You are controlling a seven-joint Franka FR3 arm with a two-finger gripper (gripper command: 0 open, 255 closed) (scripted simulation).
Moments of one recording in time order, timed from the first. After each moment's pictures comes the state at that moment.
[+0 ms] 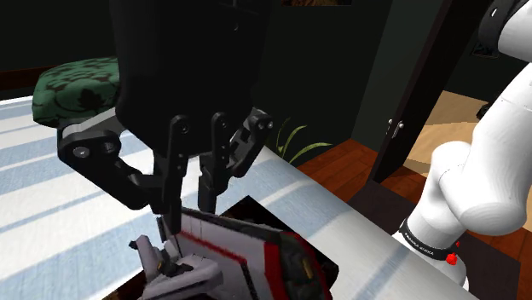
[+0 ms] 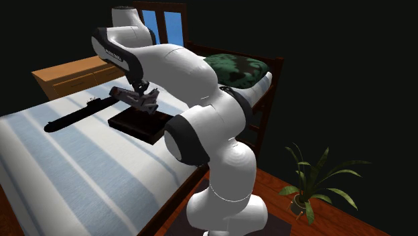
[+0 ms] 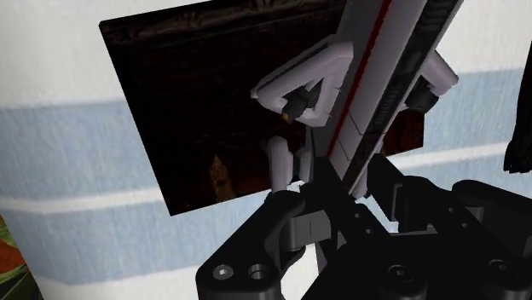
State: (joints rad) arm 0.51 -0.05 0.71 -1.53 0.06 1.70 1.28
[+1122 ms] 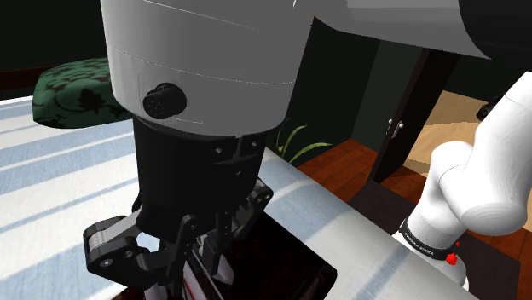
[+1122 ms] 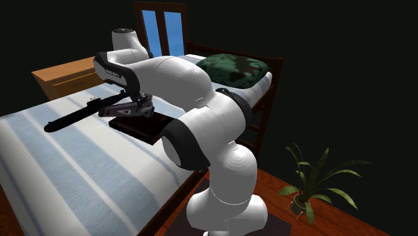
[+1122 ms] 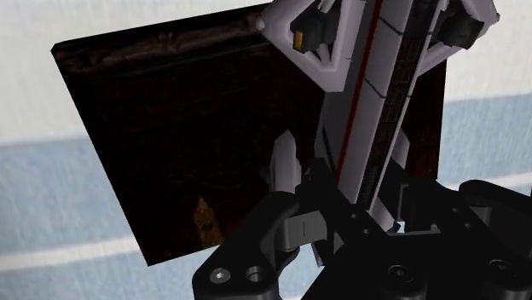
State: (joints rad) arm 0.52 -0.09 0.72 -1.73 0.08 1.89 1.29
